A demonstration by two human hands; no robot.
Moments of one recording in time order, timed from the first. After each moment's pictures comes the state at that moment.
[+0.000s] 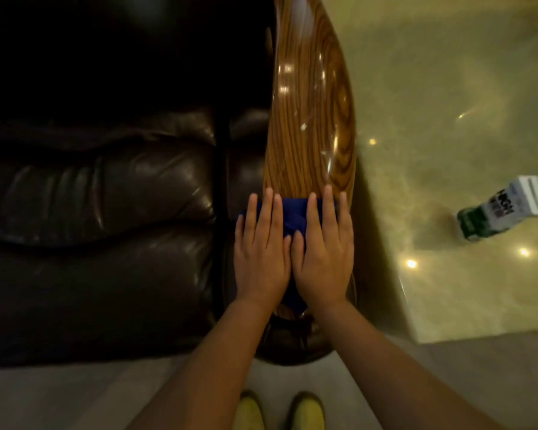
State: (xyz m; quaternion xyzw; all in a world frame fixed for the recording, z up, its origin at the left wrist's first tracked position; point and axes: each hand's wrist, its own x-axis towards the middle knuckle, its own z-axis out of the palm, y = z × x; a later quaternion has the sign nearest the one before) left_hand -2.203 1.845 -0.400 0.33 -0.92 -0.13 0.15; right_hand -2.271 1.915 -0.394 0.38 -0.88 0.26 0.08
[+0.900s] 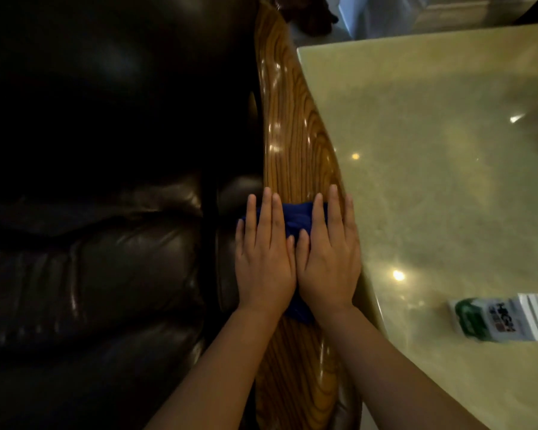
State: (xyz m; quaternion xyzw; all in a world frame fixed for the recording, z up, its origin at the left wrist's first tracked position) left_hand -2.324 1.743 -0.348 0.33 -0.92 -0.15 0.14; right_hand -2.387 1.810 -0.343 0.33 -0.92 0.21 0.08
